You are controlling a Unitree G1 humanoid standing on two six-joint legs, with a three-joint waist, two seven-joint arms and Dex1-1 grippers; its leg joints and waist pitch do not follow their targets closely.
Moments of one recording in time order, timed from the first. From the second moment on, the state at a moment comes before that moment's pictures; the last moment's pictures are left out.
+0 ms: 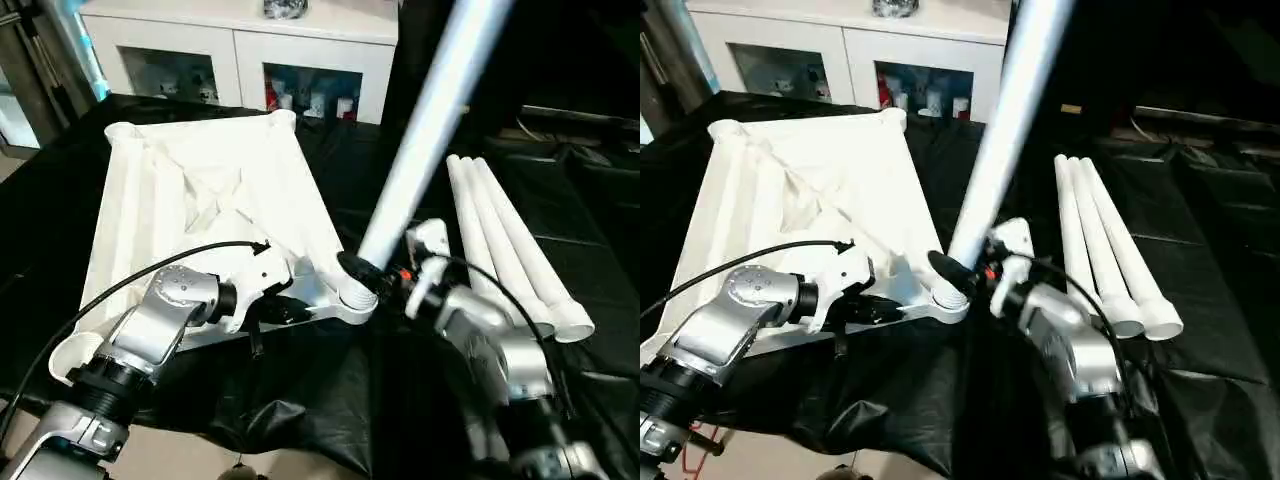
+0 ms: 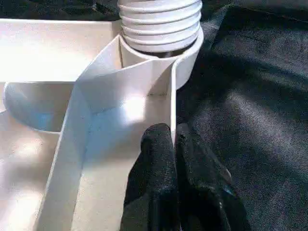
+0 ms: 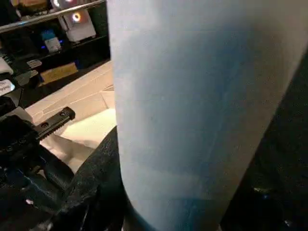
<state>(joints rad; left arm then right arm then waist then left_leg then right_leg) -0.47 0.47 -0.33 0.29 -0.06 0.30 -1.10 -0.32 -0.15 0.06 0.30 0.36 0.22 0.71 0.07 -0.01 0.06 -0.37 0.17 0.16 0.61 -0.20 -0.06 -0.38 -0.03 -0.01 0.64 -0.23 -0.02</state>
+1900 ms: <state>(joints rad) -0.44 0.52 -0.34 0.24 -0.05 0.29 -1.16 -0.45 -0.26 0.19 0.44 0.24 0.11 1.07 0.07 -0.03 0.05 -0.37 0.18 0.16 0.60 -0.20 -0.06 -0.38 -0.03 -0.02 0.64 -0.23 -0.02</state>
